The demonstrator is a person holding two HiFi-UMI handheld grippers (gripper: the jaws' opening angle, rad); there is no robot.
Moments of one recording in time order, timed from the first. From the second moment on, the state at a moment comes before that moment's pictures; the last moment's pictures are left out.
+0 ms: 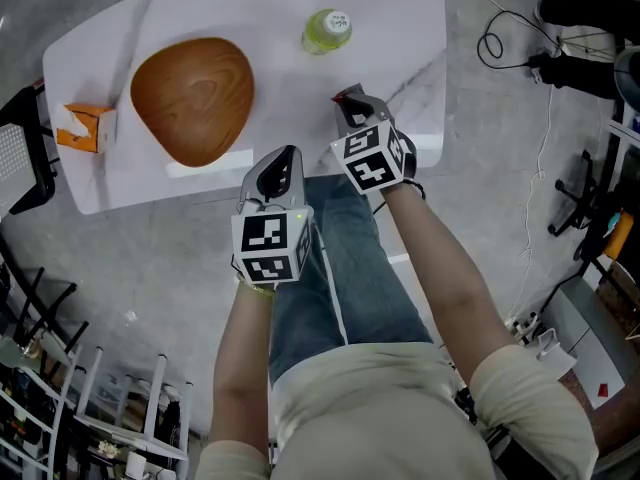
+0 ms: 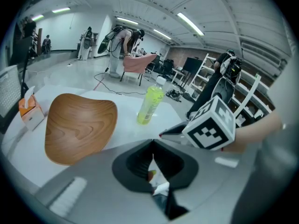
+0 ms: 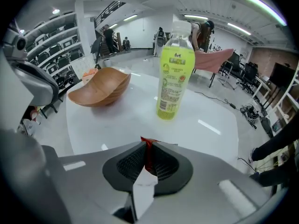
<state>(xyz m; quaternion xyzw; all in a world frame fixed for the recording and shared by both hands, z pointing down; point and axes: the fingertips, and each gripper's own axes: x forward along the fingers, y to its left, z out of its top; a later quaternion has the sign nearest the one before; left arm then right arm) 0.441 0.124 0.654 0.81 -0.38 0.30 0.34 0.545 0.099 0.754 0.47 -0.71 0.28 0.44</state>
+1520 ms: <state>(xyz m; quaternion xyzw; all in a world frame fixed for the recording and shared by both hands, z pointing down) 0.431 0.106 0.474 0.81 -0.42 0.27 0.30 0.526 0.098 0.515 0.46 -0.77 0.20 0.40</state>
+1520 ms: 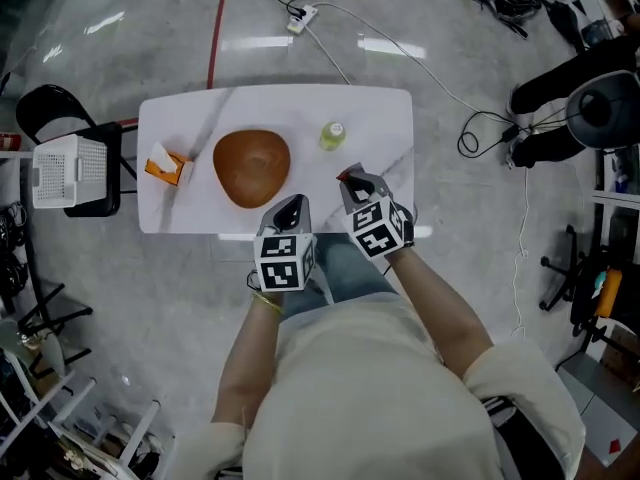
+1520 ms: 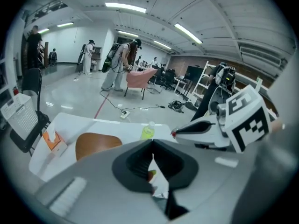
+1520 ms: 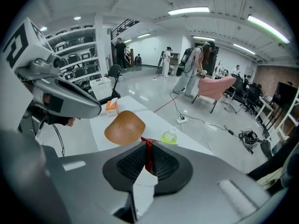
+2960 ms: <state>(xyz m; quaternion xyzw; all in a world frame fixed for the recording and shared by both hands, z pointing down) 0.318 0.083 0.408 0.70 -0.63 0.17 0.29 0.437 0.054 0.433 0.29 -0.88 0.10 0.36</state>
